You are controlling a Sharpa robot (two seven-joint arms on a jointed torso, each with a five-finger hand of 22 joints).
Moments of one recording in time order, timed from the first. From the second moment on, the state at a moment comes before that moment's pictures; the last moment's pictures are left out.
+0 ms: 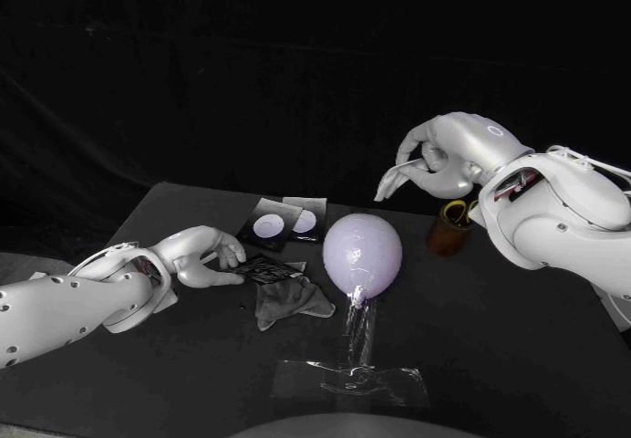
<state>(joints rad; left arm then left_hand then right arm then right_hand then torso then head) 1.10 -1.13 -0.17 1.51 -1.23 -0.41 0.27 1.35 -0.28 0.34 0.07 0.06 0.83 0.17 0.39 0.51 0.97 0.13 0.48 0.27 0.90 0.08 0.70 0.61 0.17 0.66 0.27 0.67 0.32 1.49 -0.90 -0.17 1.78 -1.58 -0.51 -0.34 1.36 -0.16 0.68 0.15 0.04 1.00 0.06 0.48 0.54 1.46 -0.02 1.38 1.31 1.46 -0.08 1.57 1.31 0.03 1.46 0.04 1.47 1.31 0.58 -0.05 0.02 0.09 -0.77</state>
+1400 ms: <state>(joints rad) 1.20 -1.20 -0.14 1.61 -1.04 -0.25 0.29 1.62 -0.18 -0.06 0.29 0.05 0.62 0.18 0.64 0.47 0.64 0.20 0.71 0.26 0.54 0.18 0.81 0.44 0.14 0.57 0.29 0.43 0.16 1.47 -0.88 -0.17 1.74 -1.58 -0.47 -0.34 1.36 -0.16 0.68 0.15 0.05 1.00 0.06 0.48 0.54 1.46 -0.02 1.38 1.31 1.46 -0.08 1.57 1.31 0.03 1.46 0.04 1.47 1.31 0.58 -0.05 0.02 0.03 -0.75</state>
